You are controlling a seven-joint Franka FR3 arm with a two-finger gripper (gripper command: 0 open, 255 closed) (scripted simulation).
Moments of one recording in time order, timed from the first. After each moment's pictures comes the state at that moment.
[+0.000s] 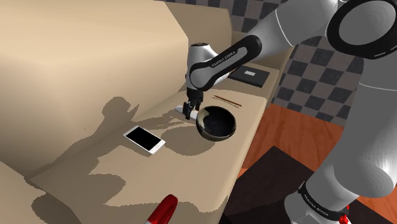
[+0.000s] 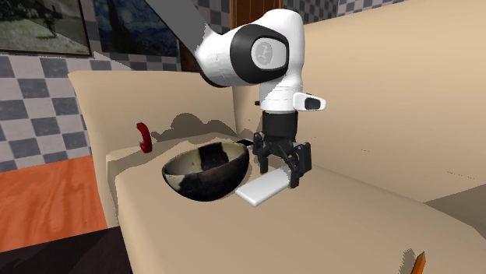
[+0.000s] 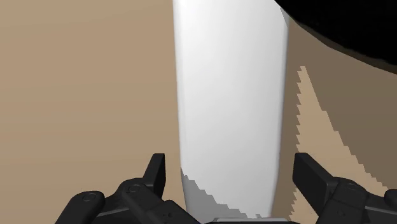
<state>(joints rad) 0.04 0.28 0.13 -2.05 -0.09 2.34 -0.10</state>
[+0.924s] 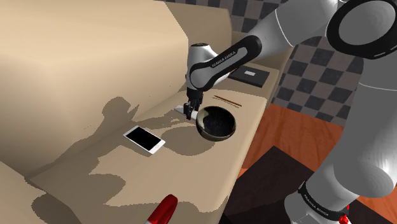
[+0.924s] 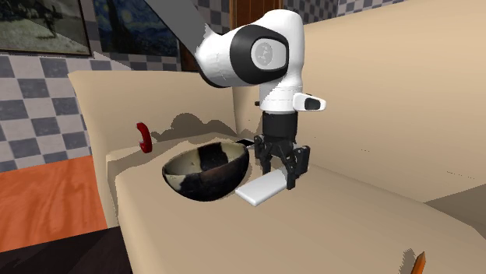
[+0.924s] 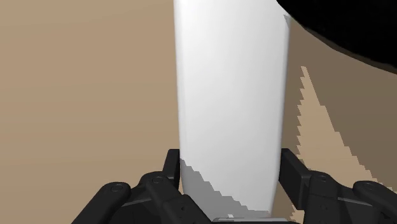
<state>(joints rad) 0.04 0.28 0.13 -2.05 -0.09 2.34 -0.10</state>
